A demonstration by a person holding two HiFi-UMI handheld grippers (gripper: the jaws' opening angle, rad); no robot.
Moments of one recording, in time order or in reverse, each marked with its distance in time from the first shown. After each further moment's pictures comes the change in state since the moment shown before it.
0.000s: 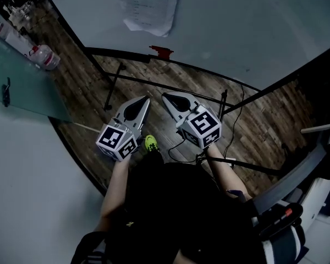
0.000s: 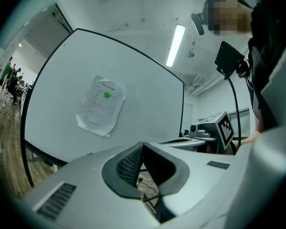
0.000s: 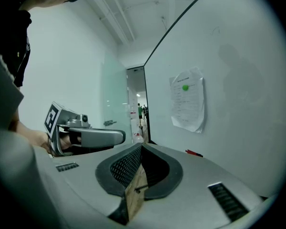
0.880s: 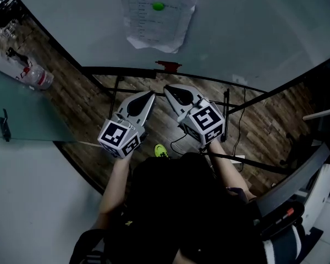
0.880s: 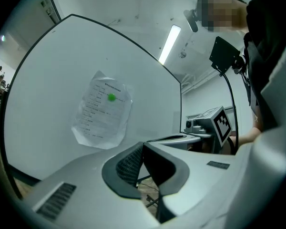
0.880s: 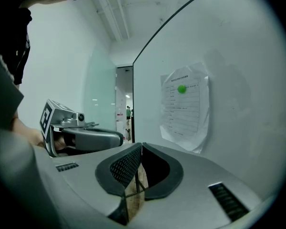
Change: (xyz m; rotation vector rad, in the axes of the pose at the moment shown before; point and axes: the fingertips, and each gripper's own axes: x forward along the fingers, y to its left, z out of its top) left arm 0.044 0.095 0.041 0.071 0.022 -0.163; right arm 0.100 -0.051 0.042 -0.034 -0.022 -0.151
